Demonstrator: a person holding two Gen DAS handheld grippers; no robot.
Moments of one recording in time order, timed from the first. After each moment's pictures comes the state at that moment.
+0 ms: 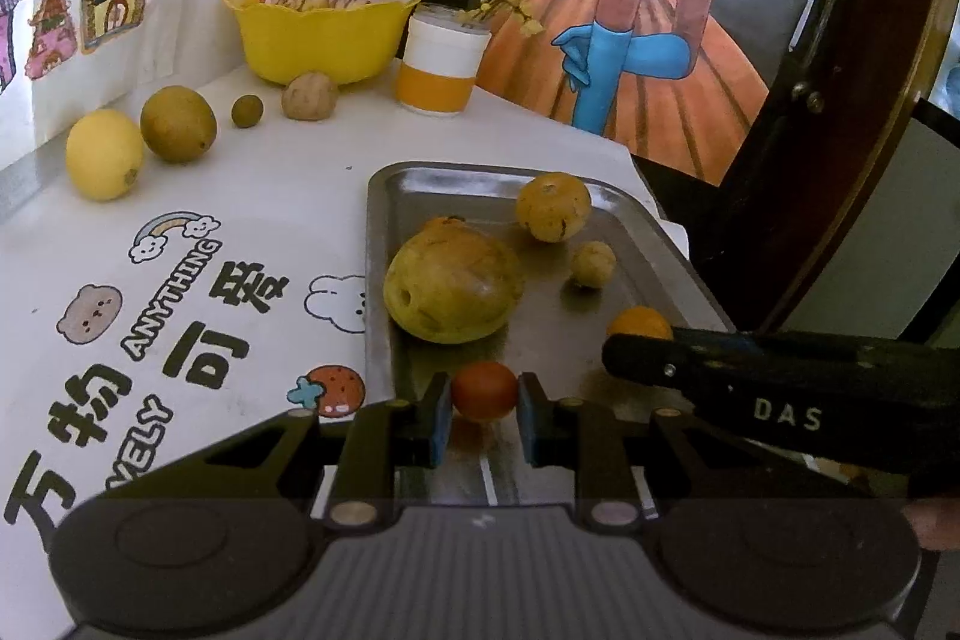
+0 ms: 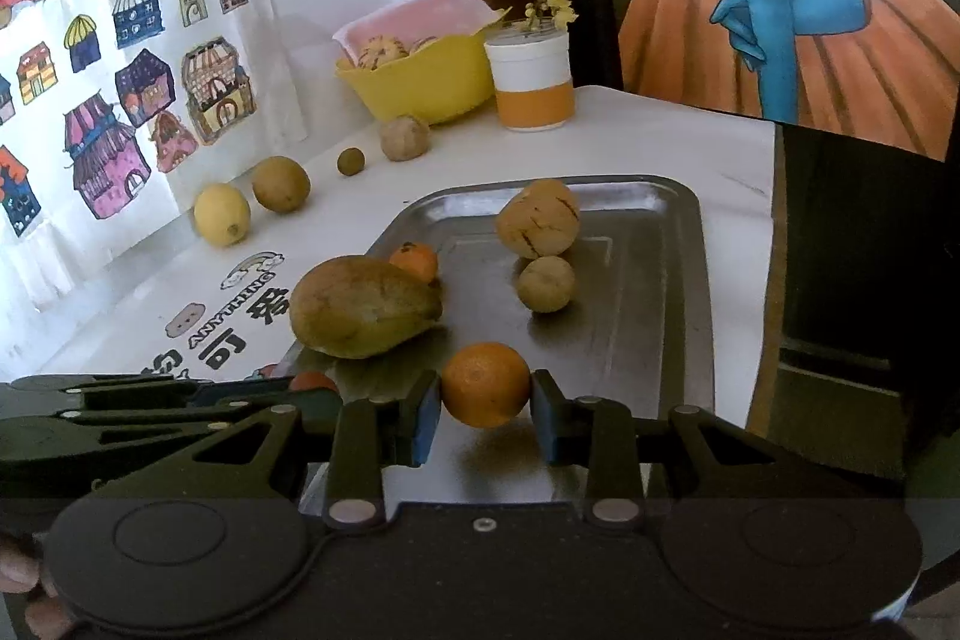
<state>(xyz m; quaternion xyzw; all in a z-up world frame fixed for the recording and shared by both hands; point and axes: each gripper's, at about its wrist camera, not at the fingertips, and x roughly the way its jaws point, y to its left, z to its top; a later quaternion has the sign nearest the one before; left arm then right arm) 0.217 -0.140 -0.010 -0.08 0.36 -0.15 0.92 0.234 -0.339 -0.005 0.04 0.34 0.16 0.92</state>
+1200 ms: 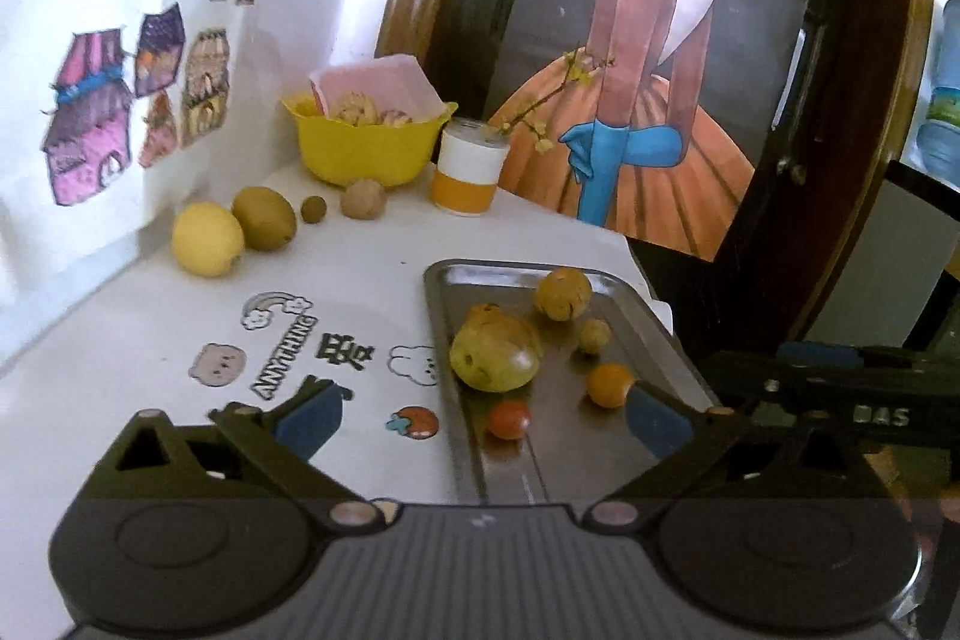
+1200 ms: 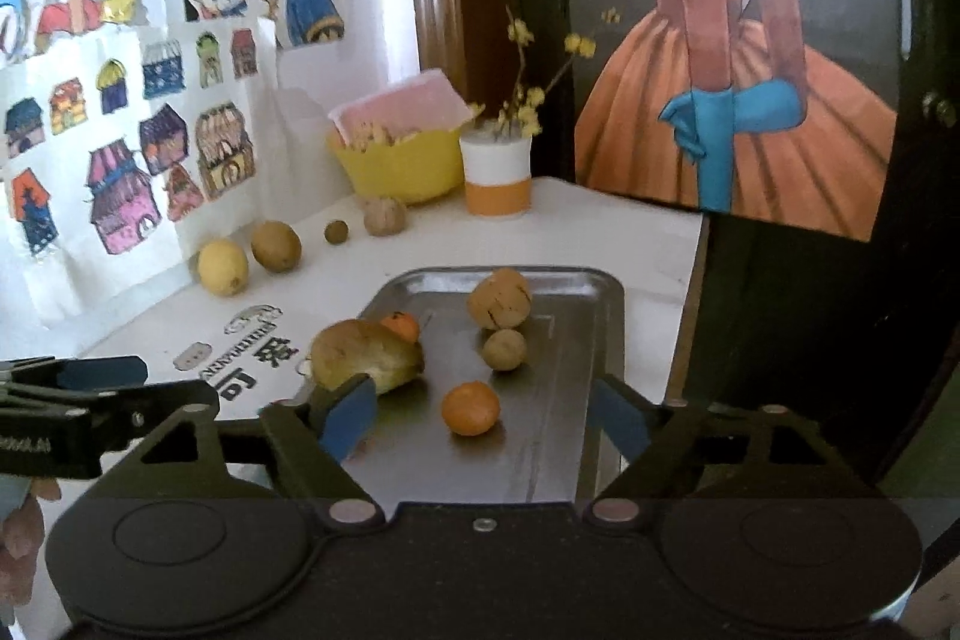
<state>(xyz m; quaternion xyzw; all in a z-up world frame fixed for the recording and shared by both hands) 0.149 -0.094 0.043 -0.08 0.28 -0.13 0.95 0.154 -0.342 0.056 0.00 0.27 0.10 0.96</state>
